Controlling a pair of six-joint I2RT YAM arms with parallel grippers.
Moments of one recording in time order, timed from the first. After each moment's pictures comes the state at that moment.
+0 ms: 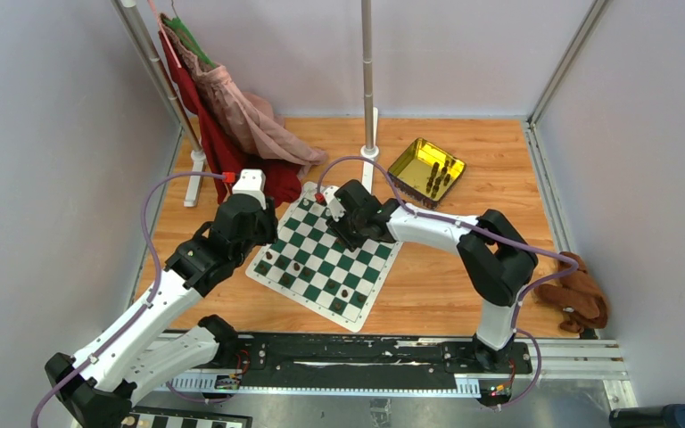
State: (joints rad) left arm -0.62 0.82 0.83 -0.56 -0.41 -0.35; right arm 0.84 1.82 1.21 -0.33 -0.07 -0.08
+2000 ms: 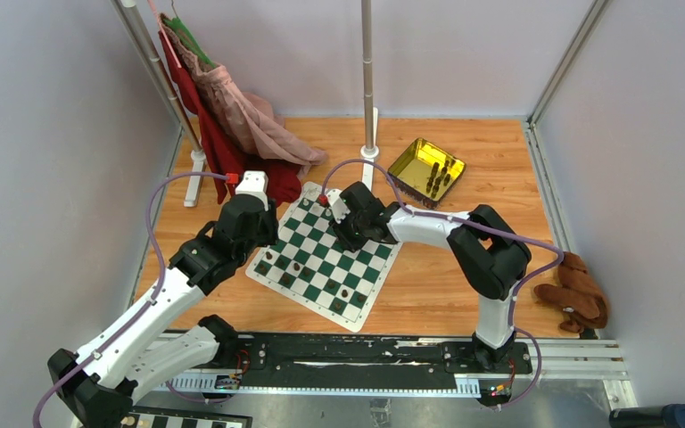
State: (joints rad) left arm -0.62 0.84 0.82 -0.56 -0.41 -0.35; right arm 0.80 1.87 1.15 -0.19 -0.19 -0.09
